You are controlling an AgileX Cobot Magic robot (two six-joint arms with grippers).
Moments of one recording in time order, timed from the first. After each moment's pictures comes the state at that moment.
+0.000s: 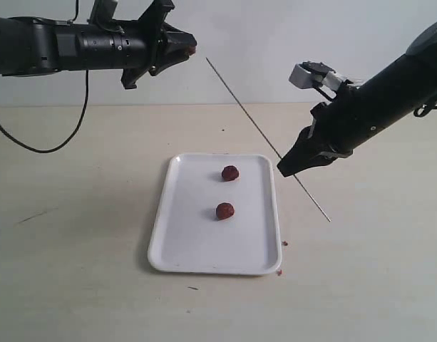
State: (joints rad) left arm -0.28 2.15 -1.64 -1.73 0.64 0.88; right arm -0.01 1.92 -1.27 0.85 1.00 -1.16
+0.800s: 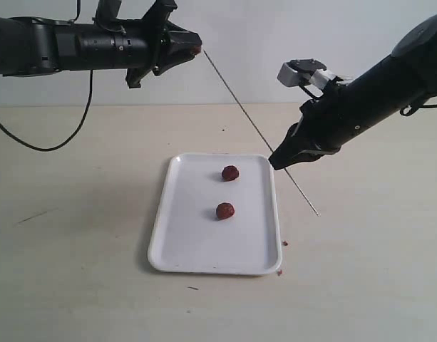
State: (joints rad) left arm -0.28 2.15 -1.64 -1.73 0.70 0.90; right arm 0.03 1.92 -1.27 0.85 0.87 -1.11
